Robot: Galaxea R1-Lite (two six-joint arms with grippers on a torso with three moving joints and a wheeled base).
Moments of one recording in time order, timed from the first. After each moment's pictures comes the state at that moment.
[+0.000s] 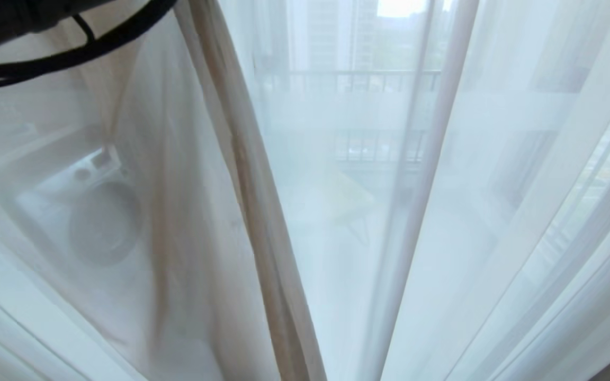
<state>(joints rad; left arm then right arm) -0.62 1.45 -1.42 -0.37 0.13 -0.05 0.00 0.00 0.00 0.00 0.04 -0.07</state>
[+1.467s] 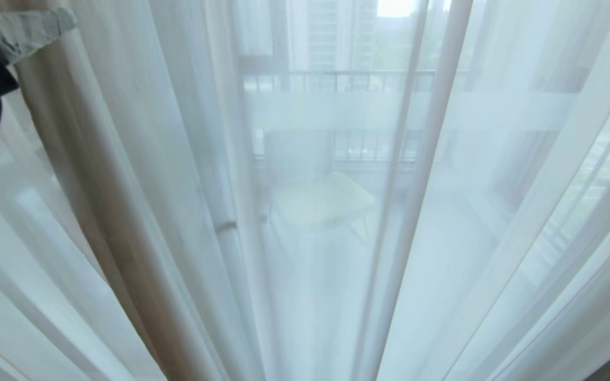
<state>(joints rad) -0.39 1.12 -1.02 -0.33 0.12 -0.04 0.00 0.00 0.00 0.00 0.04 -0.07</state>
